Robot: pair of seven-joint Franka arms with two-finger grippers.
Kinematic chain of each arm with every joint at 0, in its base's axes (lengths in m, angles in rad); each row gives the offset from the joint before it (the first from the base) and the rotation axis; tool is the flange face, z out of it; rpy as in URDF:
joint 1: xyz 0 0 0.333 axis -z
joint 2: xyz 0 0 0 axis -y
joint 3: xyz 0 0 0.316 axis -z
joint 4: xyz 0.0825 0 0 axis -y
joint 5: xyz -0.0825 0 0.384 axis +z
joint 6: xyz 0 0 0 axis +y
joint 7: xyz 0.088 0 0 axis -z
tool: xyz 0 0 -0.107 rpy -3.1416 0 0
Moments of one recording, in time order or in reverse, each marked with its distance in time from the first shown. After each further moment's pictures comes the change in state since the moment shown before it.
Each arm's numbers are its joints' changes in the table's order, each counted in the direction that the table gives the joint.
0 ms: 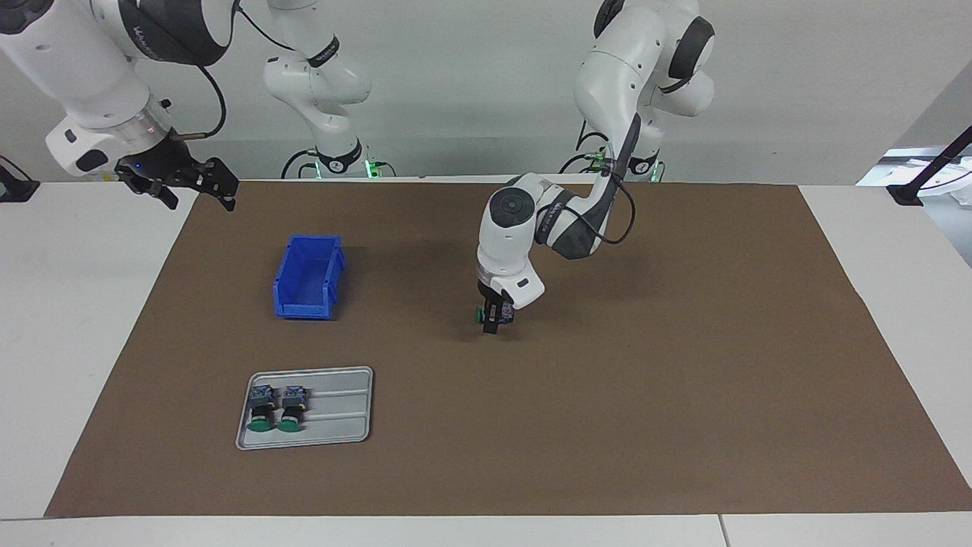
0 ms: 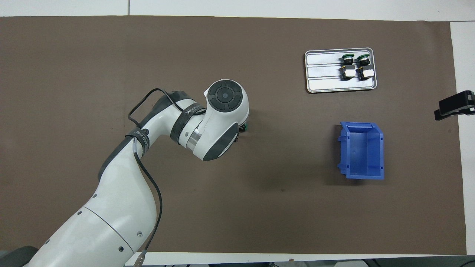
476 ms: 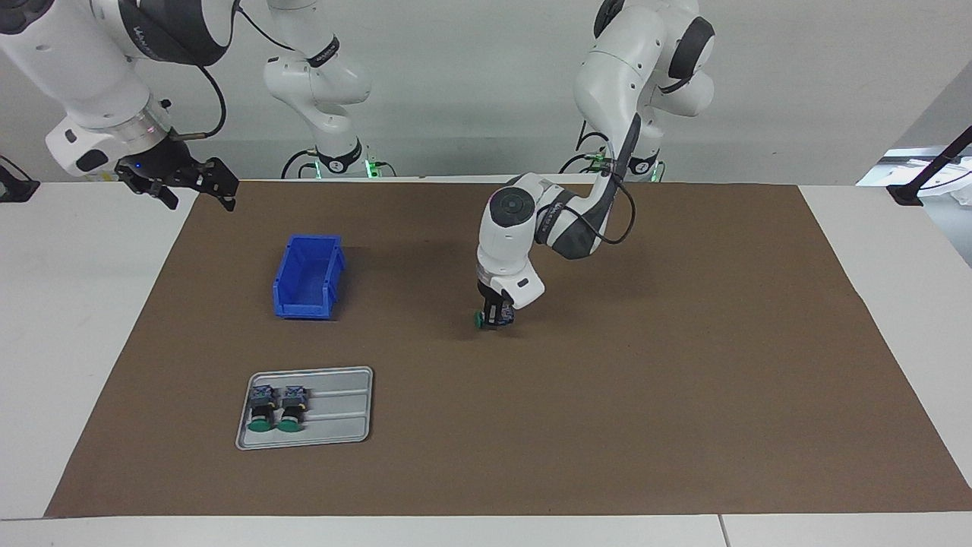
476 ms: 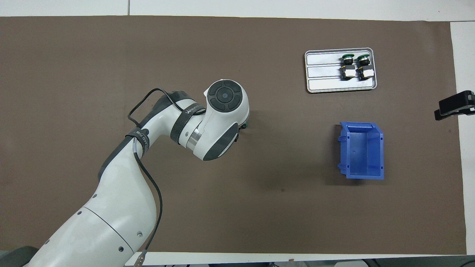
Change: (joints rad) left arm 0.000 0.000 0.000 0.000 0.000 -0.008 -0.001; right arm 0.000 0.000 0.000 0.000 0.000 0.000 0.000
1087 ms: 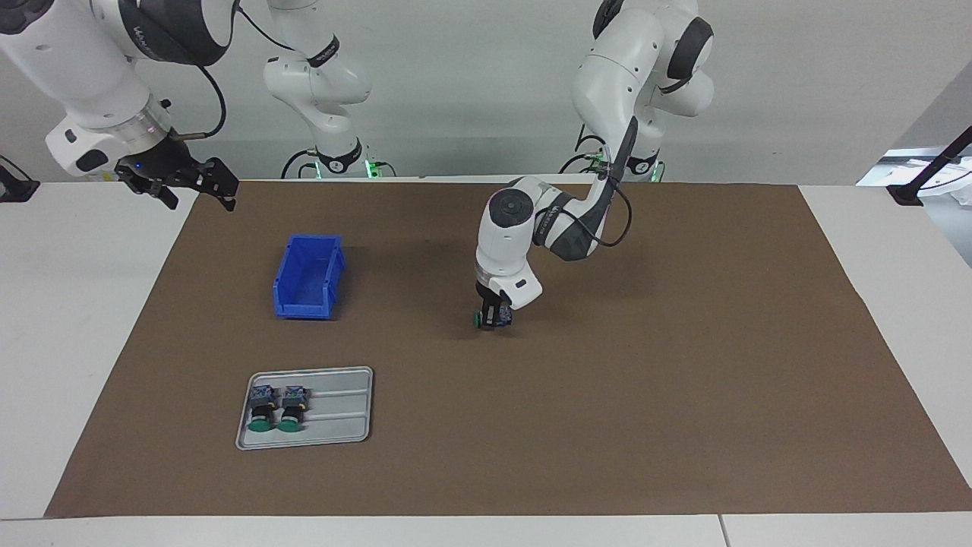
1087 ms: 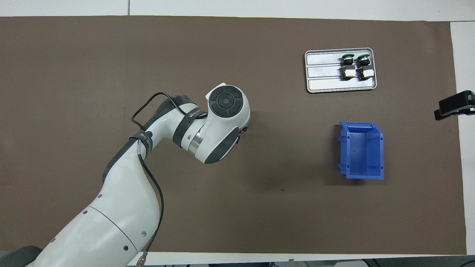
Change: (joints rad) left arm 0.010 -0.005 0.000 -0.029 0.000 -0.047 0.000; right arm 0.000 0.000 0.000 0.000 0.000 0.000 0.000
